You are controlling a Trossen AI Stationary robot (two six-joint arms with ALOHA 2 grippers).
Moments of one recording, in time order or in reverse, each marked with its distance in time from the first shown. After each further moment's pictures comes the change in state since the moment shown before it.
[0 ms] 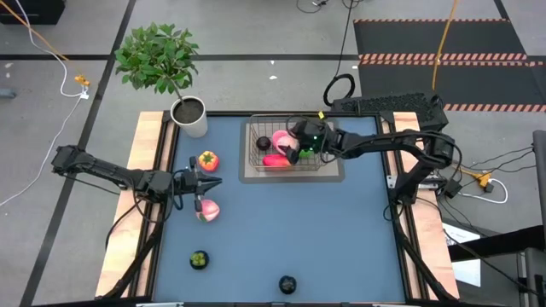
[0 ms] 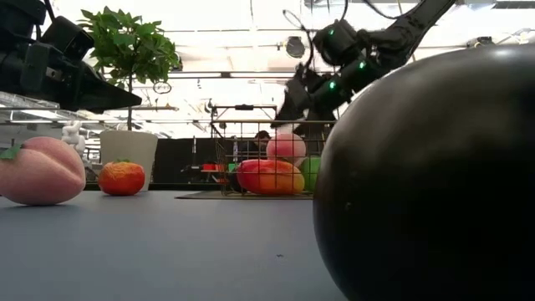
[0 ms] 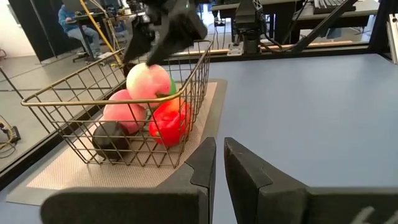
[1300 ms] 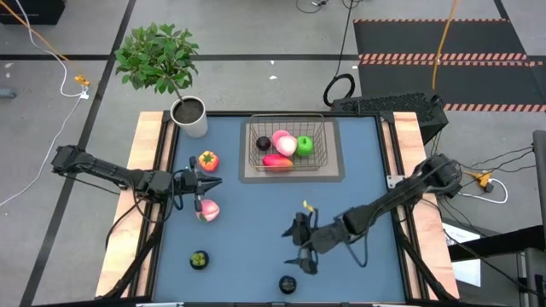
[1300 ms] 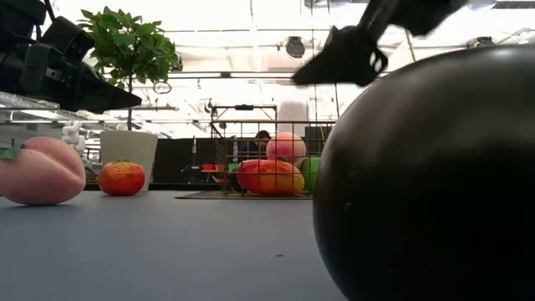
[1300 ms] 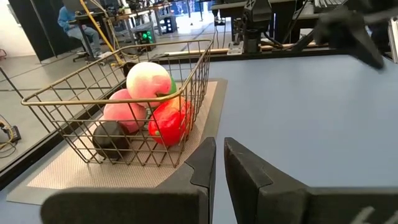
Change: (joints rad) left arm 0.000 0.000 0.000 -0.003 -0.001 0.000; right arm 0.870 0.063 0.070 -0.069 0.075 0.259
